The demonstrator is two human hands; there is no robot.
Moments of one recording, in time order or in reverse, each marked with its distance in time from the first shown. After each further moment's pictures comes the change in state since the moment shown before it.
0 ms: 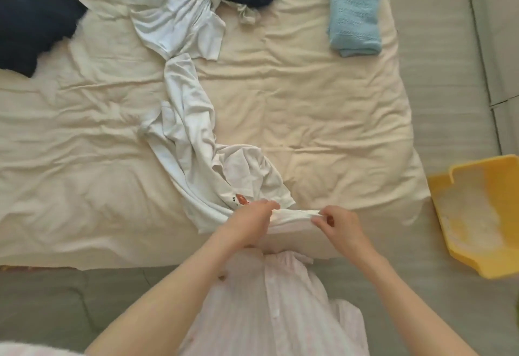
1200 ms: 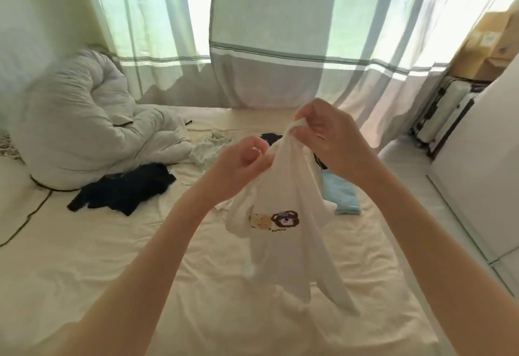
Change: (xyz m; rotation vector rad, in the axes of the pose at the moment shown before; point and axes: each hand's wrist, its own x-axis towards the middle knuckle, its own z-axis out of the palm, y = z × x) left_hand -0.234 0.109 -0.314 -0.485 0.897 0.622; right_hand -0.097 -0.344 -0.272 0.346 0.381 -1.060
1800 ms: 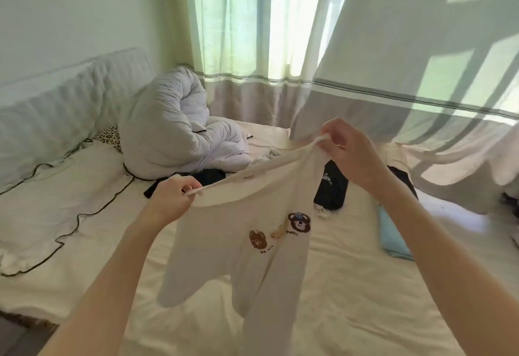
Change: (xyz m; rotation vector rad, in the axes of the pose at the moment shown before) left_hand -0.128 -0.042 -0.158 0.653 0.384 -0.578; right_hand 0.049 -0.003 0.077 -0.111 -0.095 -0.029
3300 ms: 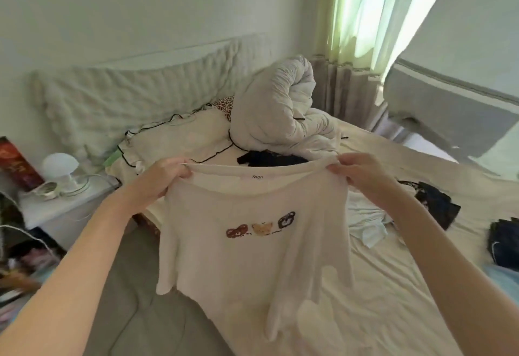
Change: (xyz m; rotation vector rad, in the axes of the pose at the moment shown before) left_hand -0.143 -0.069 -0.113 -0.637 0.161 -0.511; right_hand 0.000 -0.046 0.126 0.426 -0.537 0.258
